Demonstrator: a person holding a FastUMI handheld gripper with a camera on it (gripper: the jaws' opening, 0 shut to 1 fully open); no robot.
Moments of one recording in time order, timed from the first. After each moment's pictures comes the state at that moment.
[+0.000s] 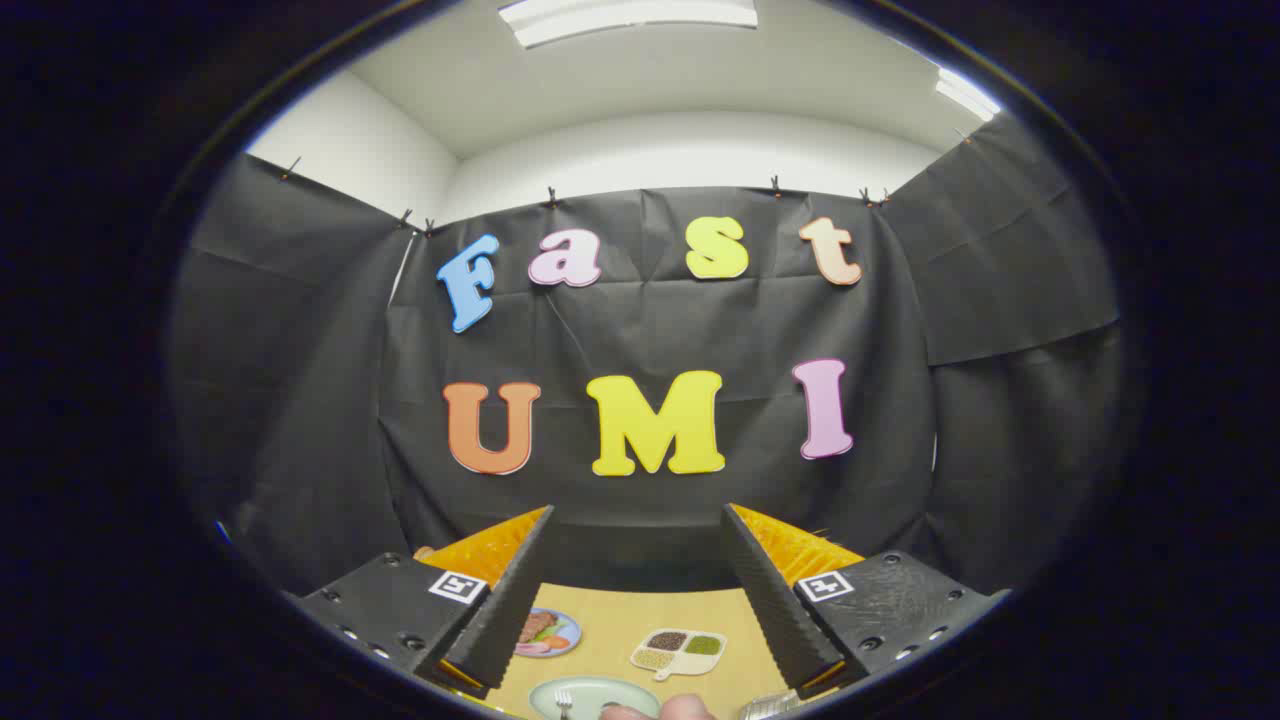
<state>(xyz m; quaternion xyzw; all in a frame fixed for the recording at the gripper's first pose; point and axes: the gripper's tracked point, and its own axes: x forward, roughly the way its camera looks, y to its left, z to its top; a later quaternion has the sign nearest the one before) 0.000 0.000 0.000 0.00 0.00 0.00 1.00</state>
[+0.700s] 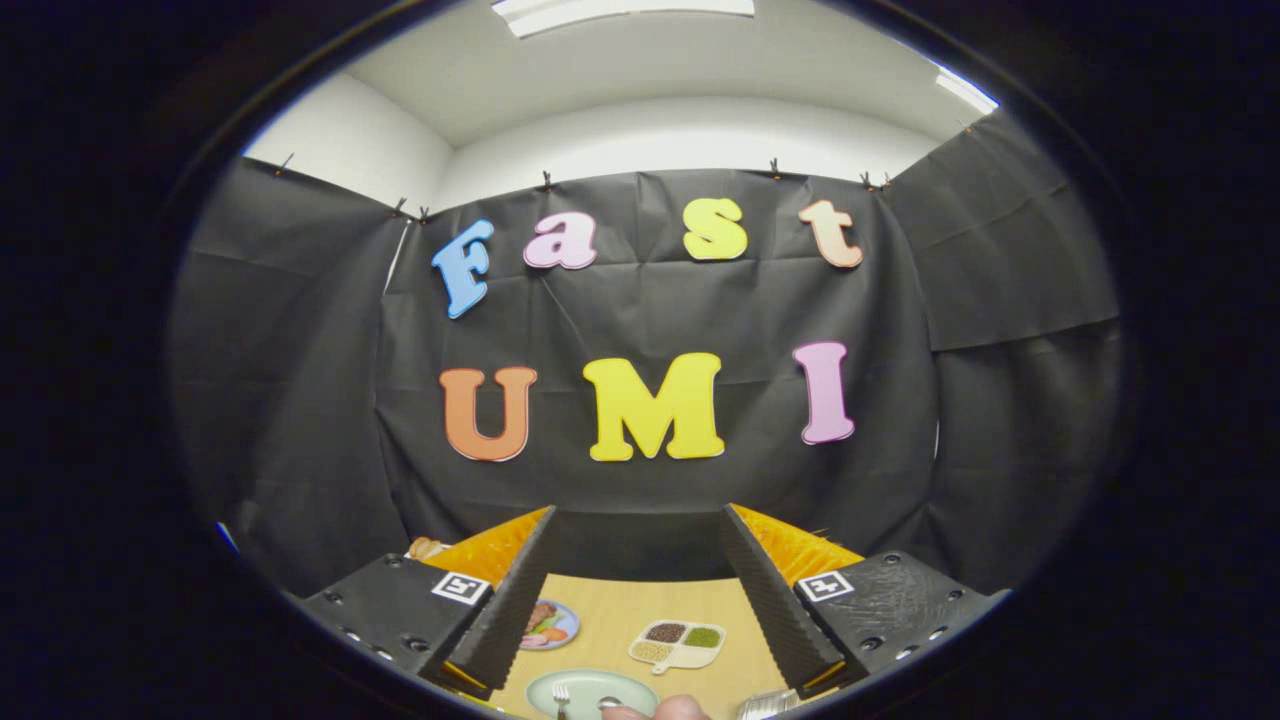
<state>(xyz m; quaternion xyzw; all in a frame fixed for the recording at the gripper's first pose) 0.012 -0.010 -0.010 0.00 0.03 0.00 1.00</state>
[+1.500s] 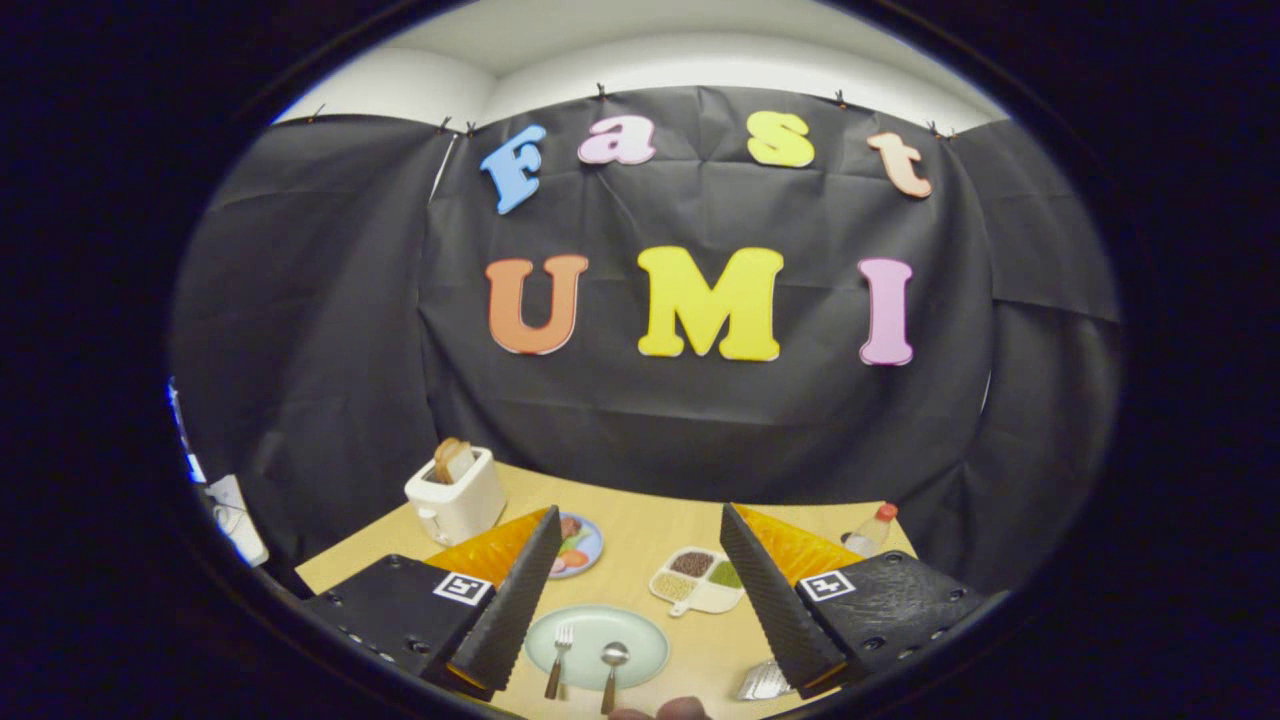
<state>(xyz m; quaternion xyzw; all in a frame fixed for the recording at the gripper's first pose) 0.013 0.017 -0.138 -0.04 0.20 0.07 0.98</state>
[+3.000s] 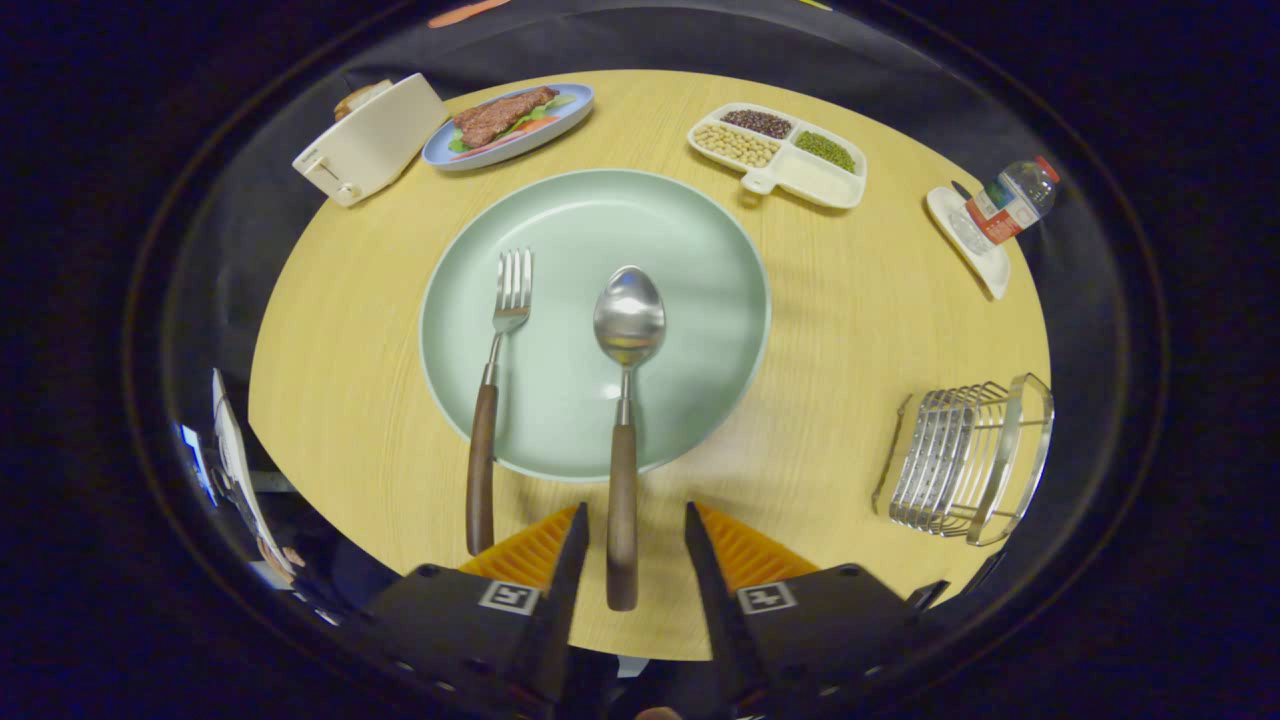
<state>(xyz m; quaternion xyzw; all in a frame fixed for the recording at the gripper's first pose) -0.097 0.001 -0.464 -0.05 0.69 0.03 0.72</state>
